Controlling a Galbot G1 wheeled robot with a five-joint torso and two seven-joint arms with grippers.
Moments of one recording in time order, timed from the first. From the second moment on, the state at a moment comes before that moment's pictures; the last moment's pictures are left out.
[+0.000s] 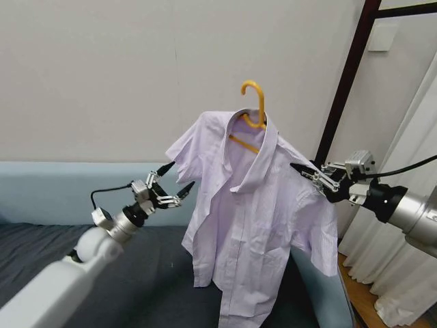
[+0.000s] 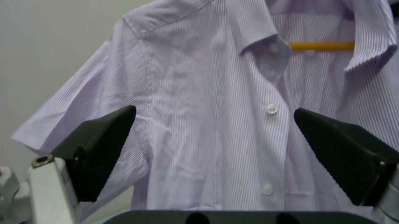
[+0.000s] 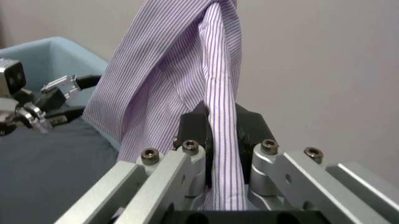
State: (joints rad) left arm 0.83 -0.84 -0.07 -1.79 -0.78 -0.42 0.30; right arm -1.09 0.30 0.72 2.34 1.18 -0.34 -0.03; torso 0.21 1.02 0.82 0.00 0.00
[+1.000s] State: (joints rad) left arm 1.07 -1.12 -0.11 -1.79 -0.50 -0.44 0.11; right arm -1.08 0.28 0.85 2.35 1.40 -0.57 0.48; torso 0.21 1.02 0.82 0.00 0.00
